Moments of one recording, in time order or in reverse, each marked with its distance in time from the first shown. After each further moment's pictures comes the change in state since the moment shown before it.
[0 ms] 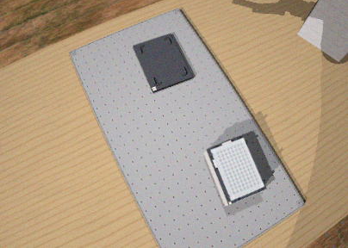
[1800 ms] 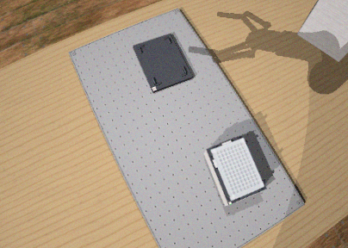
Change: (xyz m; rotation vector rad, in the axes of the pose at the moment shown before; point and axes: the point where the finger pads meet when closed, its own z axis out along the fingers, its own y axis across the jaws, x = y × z) arm -0.206 -0.014 0.028 0.043 -0.177 -0.484
